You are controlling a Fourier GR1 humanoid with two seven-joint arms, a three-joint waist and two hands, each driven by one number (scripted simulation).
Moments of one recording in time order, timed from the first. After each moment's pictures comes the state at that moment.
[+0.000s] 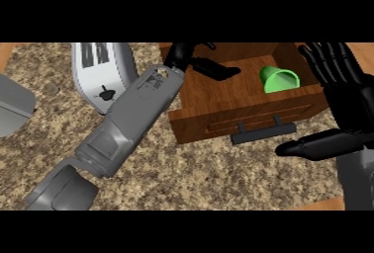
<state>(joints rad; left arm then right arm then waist) -1.30 0.00 -0.31 -0.29 0.30 0.27 -0.24 -0.37 -0.21 -0.11 -1.78 -0.14 0.25 0.06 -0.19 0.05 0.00</state>
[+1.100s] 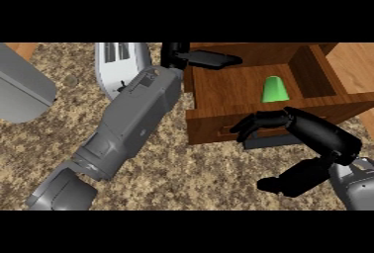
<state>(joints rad) -1.26 0.00 -0.24 -0.37 0.61 0.29 -0.50 -0.34 -0.38 0.18 -1.79 -0.05 0.61 0.17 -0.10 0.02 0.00</state>
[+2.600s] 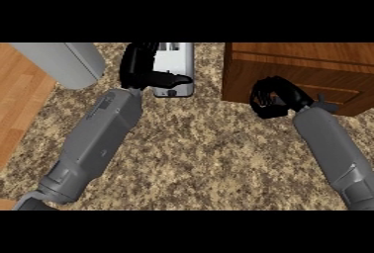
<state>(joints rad) -0.93 0.14 -0.23 -0.67 0.67 0.09 -0.51 -0.76 -0.32 0.12 -0.58 0.46 0.18 -0.40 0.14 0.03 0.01</state>
